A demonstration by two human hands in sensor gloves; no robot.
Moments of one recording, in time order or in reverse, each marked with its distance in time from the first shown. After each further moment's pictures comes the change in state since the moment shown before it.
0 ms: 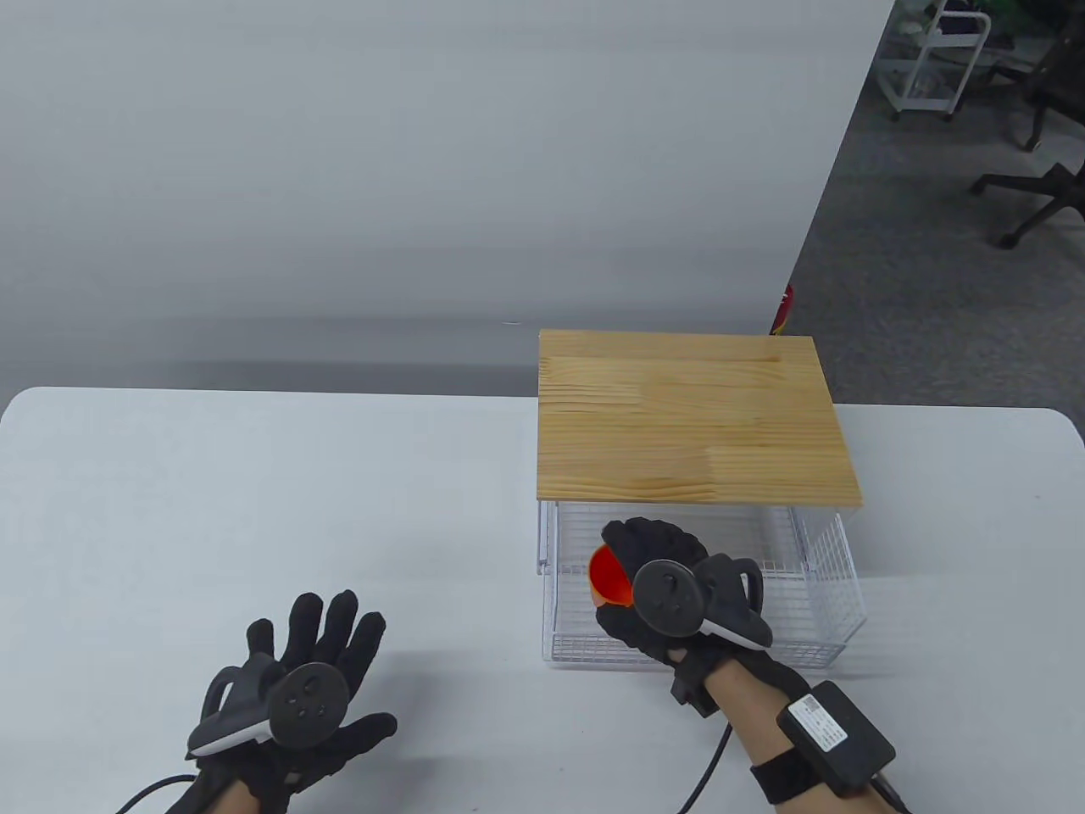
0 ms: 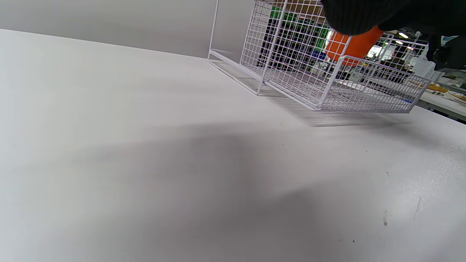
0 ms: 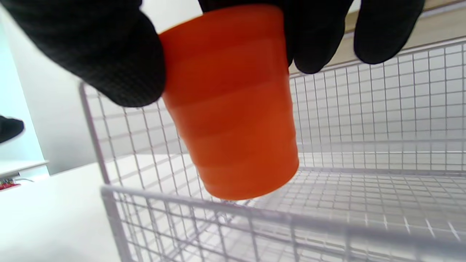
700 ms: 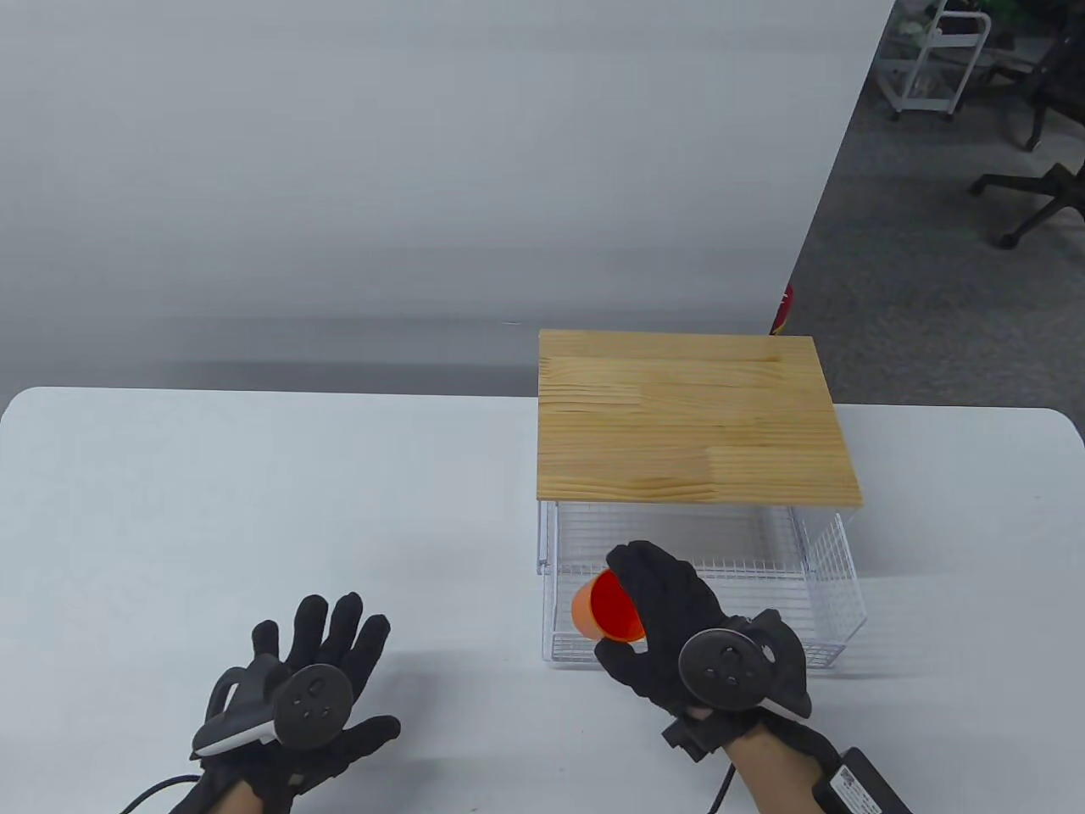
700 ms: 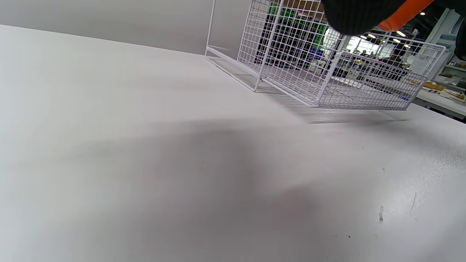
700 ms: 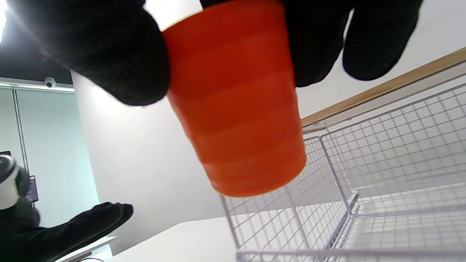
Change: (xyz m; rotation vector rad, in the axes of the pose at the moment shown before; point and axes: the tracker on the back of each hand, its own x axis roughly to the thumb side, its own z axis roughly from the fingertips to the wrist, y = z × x) left_hand 0.002 -0.002 -0.002 -0.010 -0.010 0.003; right_hand 0.023 -0.020 0.055 -0.216 -0.127 -0.208
